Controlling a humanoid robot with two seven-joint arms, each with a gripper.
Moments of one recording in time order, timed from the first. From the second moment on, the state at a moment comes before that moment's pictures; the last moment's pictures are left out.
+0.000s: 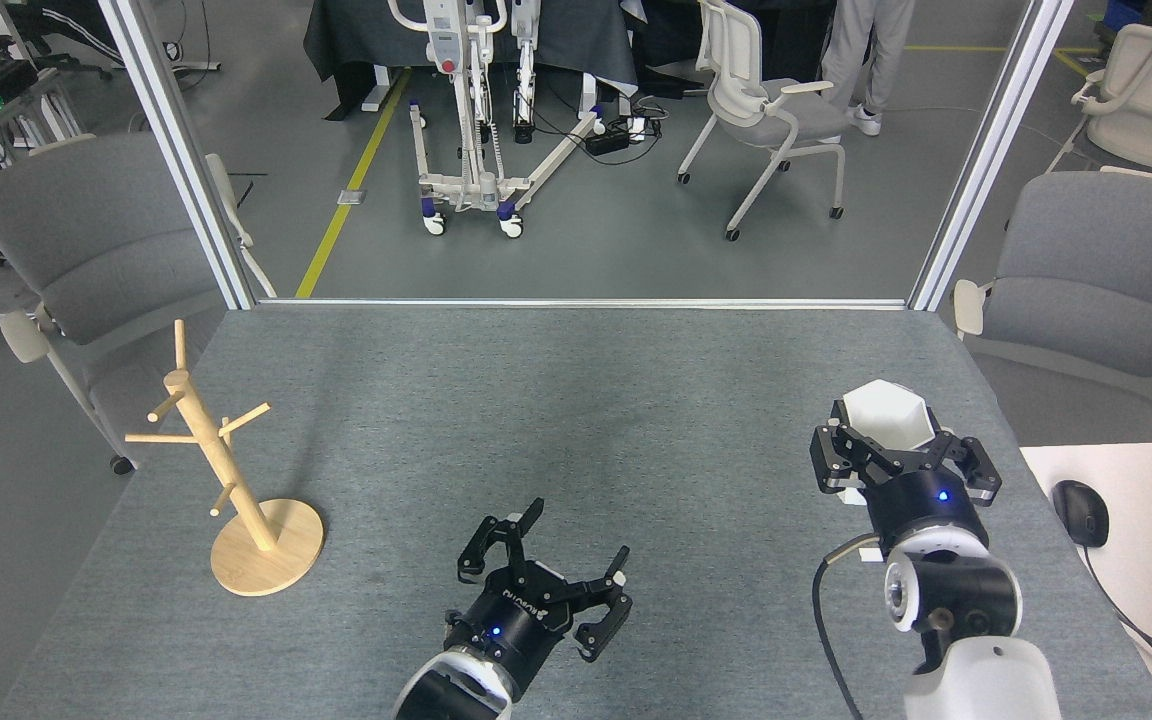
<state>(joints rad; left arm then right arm) -0.15 -0.11 -0.34 -1.49 -1.67 -0.20 -0.05 -0.25 0.00 -0.03 -1.70 1.53 0.11 0.52</state>
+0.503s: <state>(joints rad) -0.35 -0.14 -0.43 -1.31 -1.67 -0.30 -0.12 -0.28 0.12 0.41 -1.69 1.79 0.61 0.61</state>
